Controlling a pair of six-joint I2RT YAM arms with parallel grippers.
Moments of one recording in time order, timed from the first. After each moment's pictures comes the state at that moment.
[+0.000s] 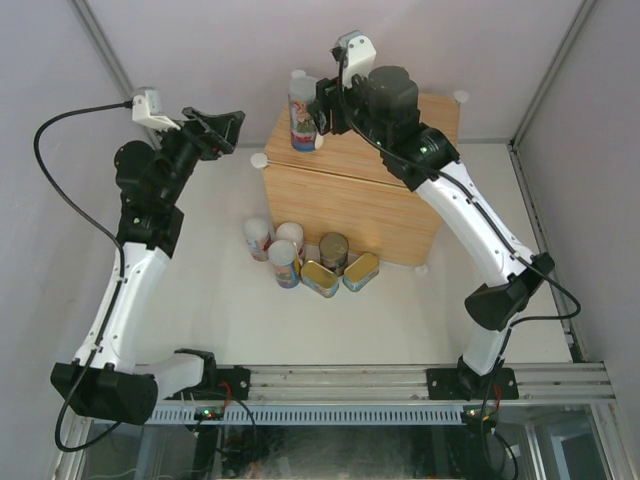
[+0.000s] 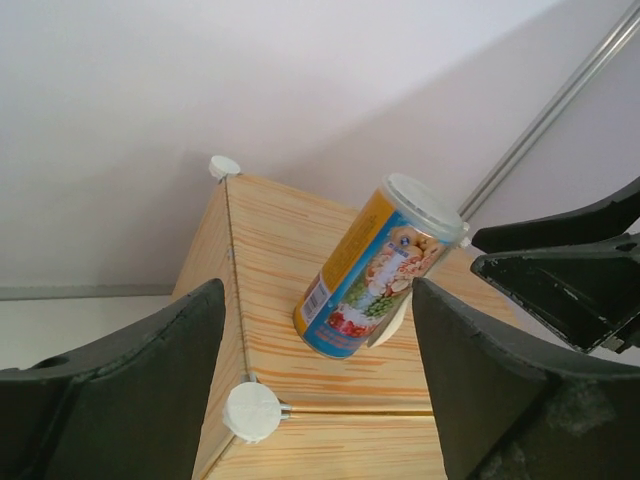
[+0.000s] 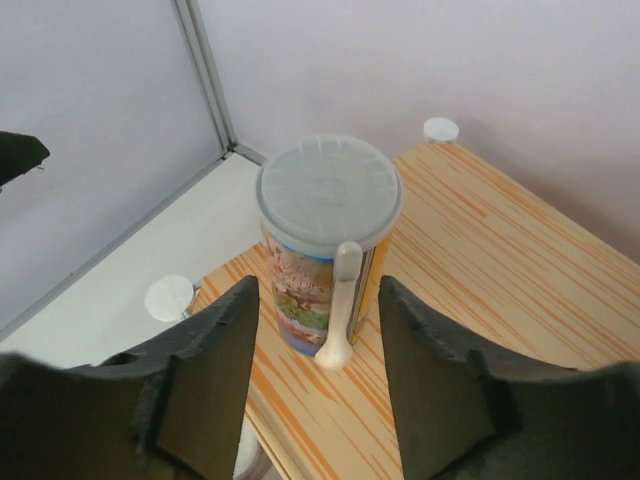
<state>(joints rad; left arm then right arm) -0.13 1.15 1.26 0.13 0.24 -0.58 0.66 1.81 2.19 -0.47 0.01 0.04</state>
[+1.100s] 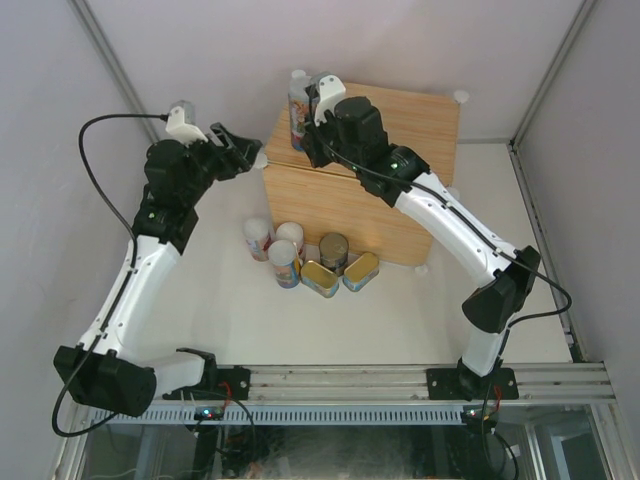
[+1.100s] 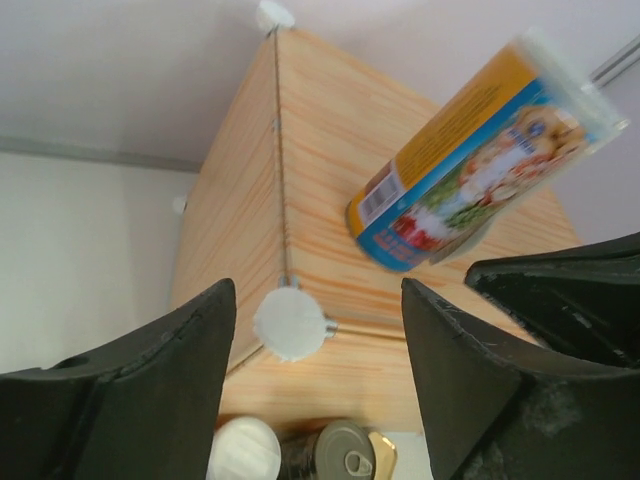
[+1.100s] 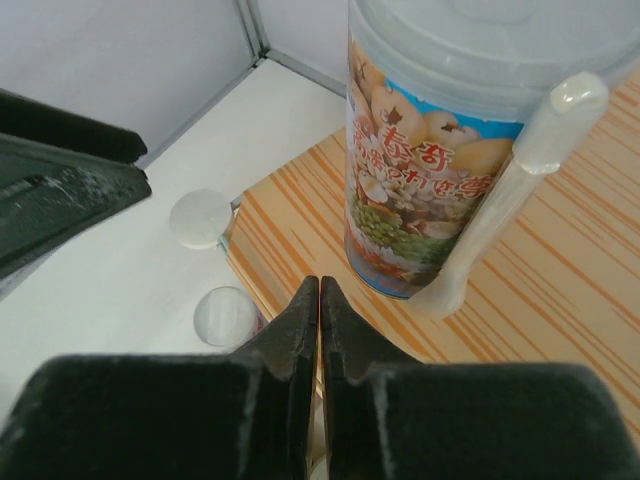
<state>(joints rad) -0.21 1.20 1.27 -0.11 0.16 -0.52 0.75 1.80 2.01 -0.46 0.03 0.12</state>
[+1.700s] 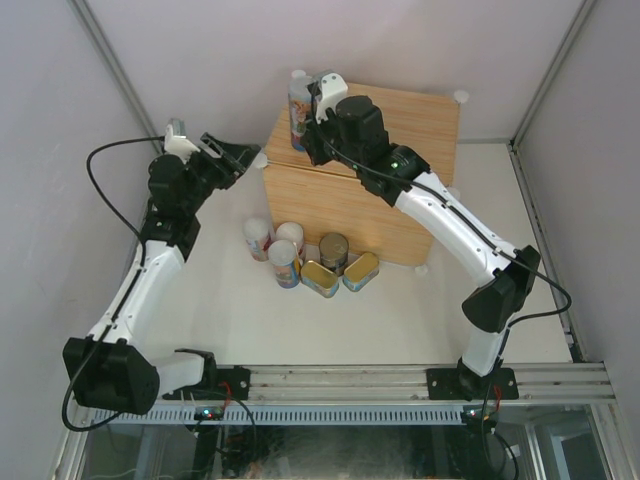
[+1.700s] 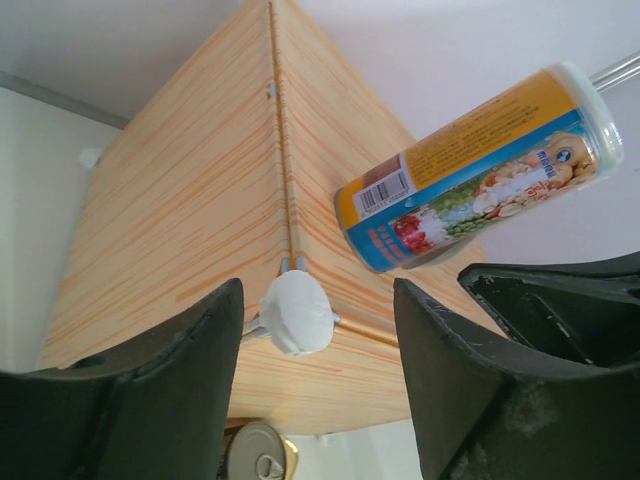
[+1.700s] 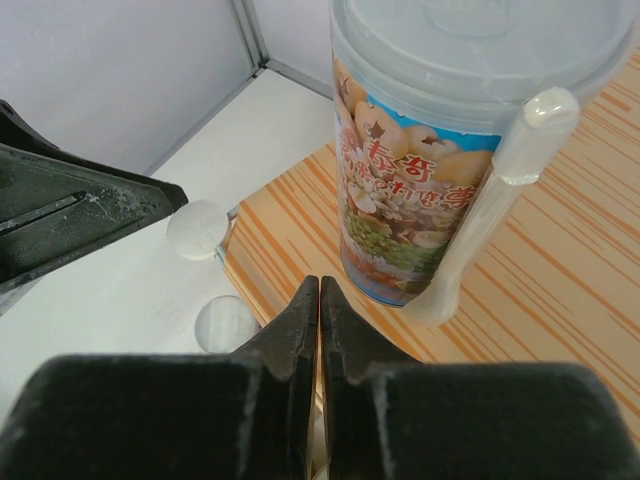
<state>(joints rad) -0.13 1.20 1.07 0.10 0.28 -0.87 0.74 1.80 2.00 -0.44 0.04 0.14</state>
